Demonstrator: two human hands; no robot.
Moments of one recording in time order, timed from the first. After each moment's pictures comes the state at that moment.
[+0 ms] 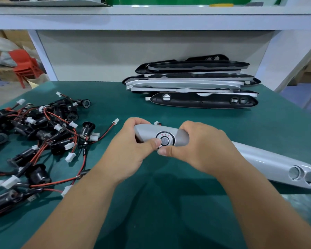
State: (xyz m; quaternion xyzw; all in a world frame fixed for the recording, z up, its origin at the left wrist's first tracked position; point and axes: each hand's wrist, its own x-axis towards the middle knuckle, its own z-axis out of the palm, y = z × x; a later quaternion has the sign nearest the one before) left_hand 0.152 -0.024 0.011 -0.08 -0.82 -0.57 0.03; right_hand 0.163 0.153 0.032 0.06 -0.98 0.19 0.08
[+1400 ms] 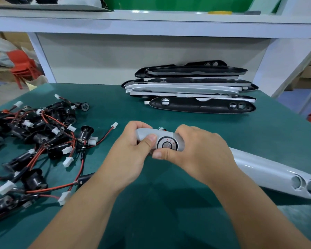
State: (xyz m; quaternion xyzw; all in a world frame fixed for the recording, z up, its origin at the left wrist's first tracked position) left_hand 0.157 -0.019 0.012 -0.11 -0.78 -0.62 0.05; right_hand 0.167 0.145 0.033 0.08 -0.98 0.16 0.12
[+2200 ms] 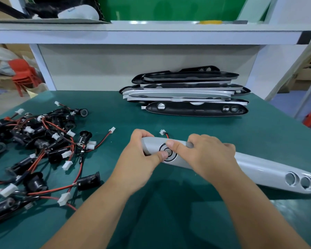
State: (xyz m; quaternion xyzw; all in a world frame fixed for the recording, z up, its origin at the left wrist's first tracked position) left_hand 0.159 0.002 0.000 -0.09 -0.83 -0.55 0.07; right_hand 0.165 0.174 0.022 -0.03 -0.98 0.15 0.09
